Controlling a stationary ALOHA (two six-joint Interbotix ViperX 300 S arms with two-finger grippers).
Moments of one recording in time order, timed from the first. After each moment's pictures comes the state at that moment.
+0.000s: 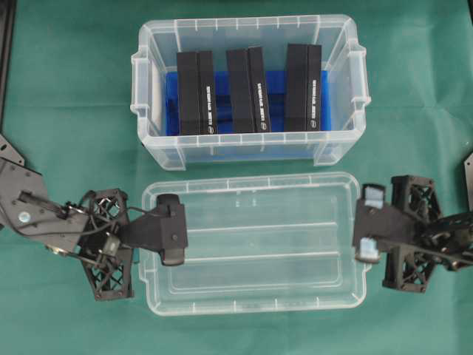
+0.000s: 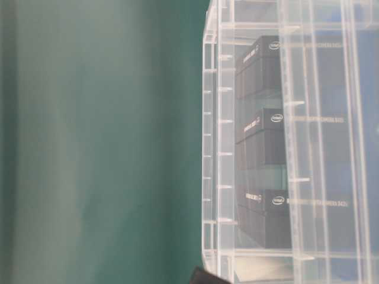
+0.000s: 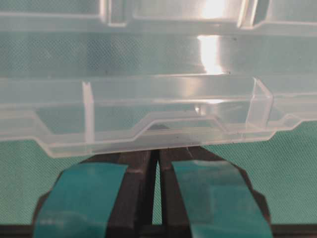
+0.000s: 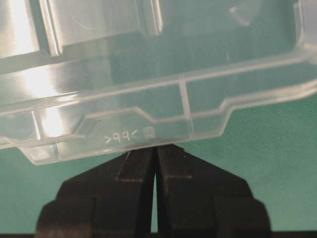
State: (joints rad) left arm -0.34 -0.07 0.70 0.03 0.66 -0.50; right arm 0.46 -0.28 0.83 -0.43 0.69 1.06
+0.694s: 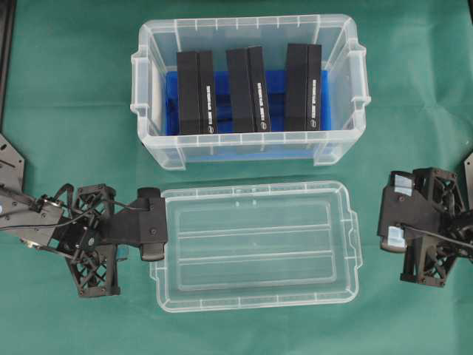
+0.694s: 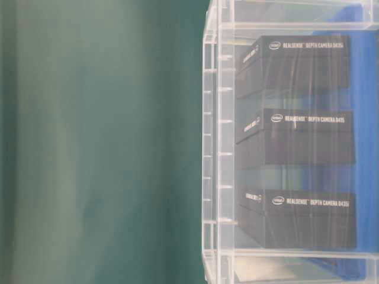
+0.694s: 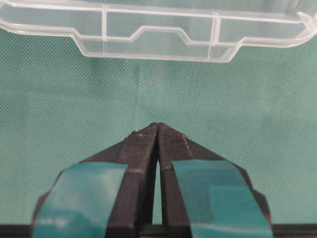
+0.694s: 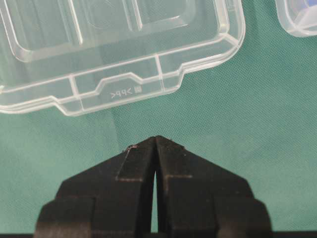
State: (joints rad) left arm -0.35 -0.15 0.77 0.03 0.62 -0.51; right arm 0.49 -0.38 0.89 -0.44 0.73 1.11
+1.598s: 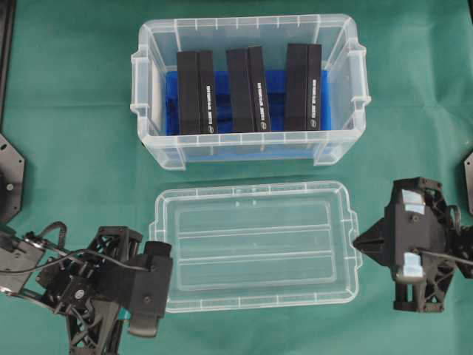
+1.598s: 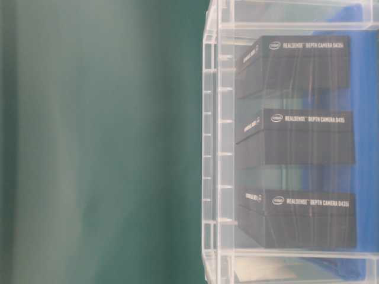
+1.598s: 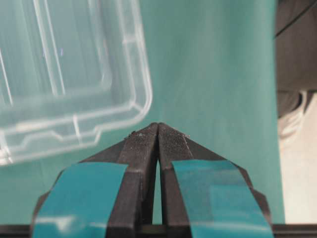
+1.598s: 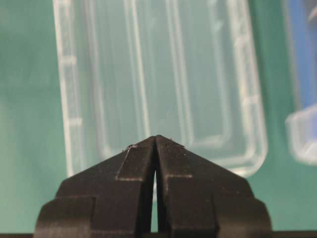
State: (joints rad) left arm -0.49 -0.19 0.52 0.05 0.62 -0.42; right arm 0.53 -0.40 0.70 -0.60 0.71 1.10
